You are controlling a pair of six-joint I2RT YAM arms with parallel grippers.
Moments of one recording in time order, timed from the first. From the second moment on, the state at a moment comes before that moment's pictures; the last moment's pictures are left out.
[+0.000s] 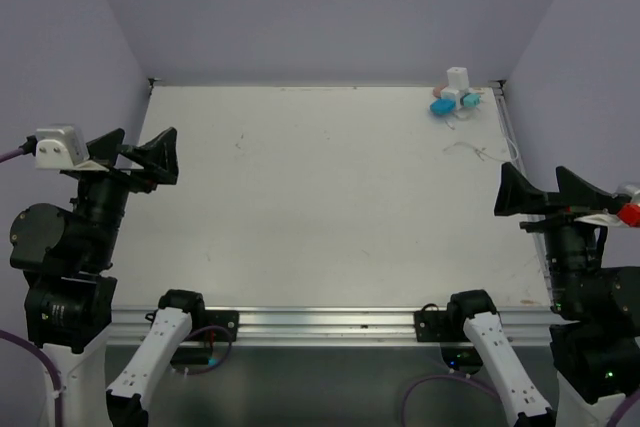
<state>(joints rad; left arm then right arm) -0.12 0.60 1.37 -0.56 -0.02 -0.23 0.16 0.42 1.30 -0.62 0.17 0.16</state>
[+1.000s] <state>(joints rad) -0.12 0.70 0.82 -0.34 0.09 -0.27 0.14 1.13 1.04 -0.50 0.27 0.53</state>
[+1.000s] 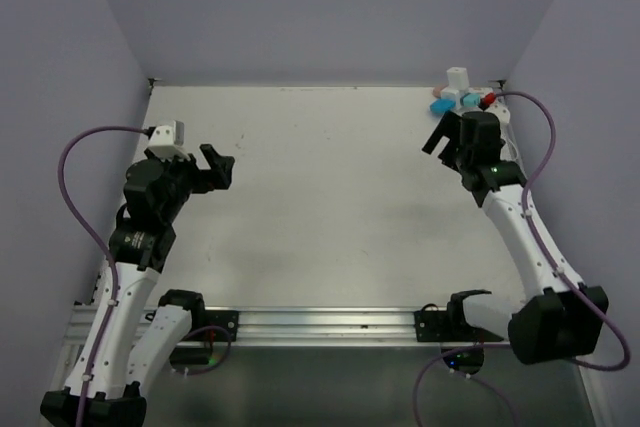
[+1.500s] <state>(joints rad) -0.14 0.79 0.69 -0.19 0.06 -0.27 -0.03 1.89 1.35 -0.06 0.27 0.78</state>
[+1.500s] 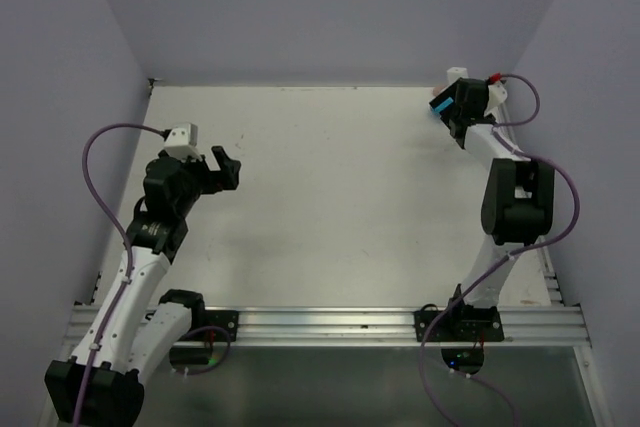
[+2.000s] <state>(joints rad) -0.11 0.89 0.69 -0.18 0.02 -0.27 -0.13 2.27 1.73 0.08 0.22 0.87</state>
